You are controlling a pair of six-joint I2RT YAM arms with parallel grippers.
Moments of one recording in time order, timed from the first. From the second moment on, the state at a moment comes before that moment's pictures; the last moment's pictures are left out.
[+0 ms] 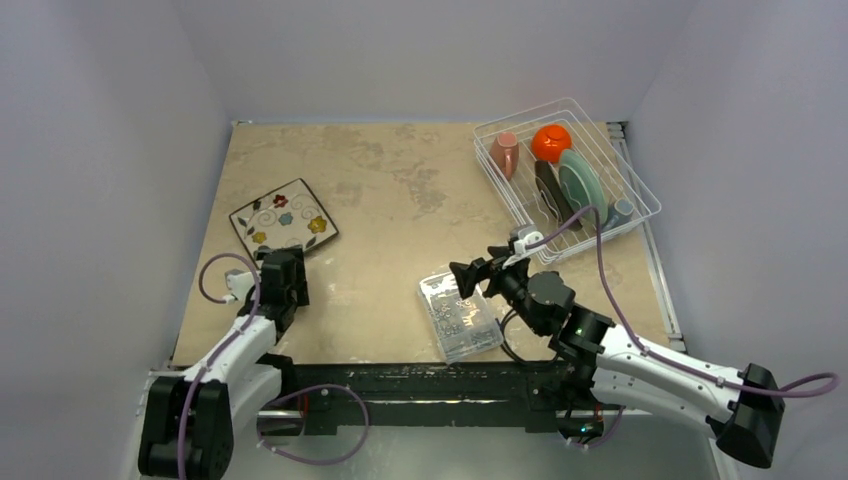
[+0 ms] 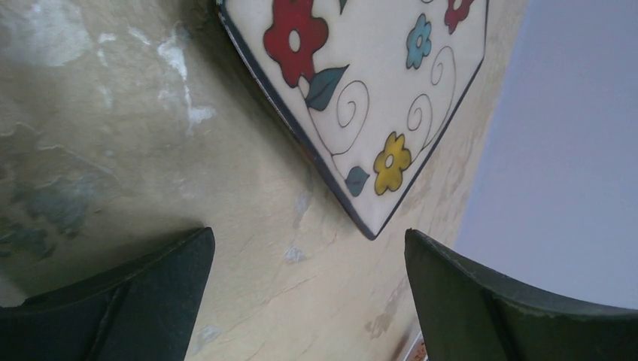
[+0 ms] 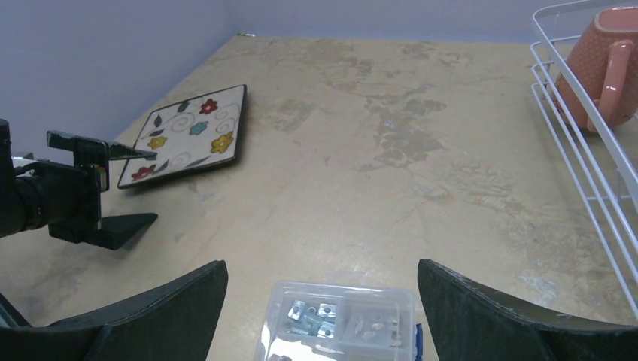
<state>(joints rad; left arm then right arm) -0.09 0.90 0.24 -0.06 -0.37 -1.65 0.98 0.73 0.43 0.20 0.43 0.31</state>
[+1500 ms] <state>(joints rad) -0.01 1.81 0.11 1.33 -0.45 -1.63 0.98 0.77 0.41 0.21 0.46 0.31</state>
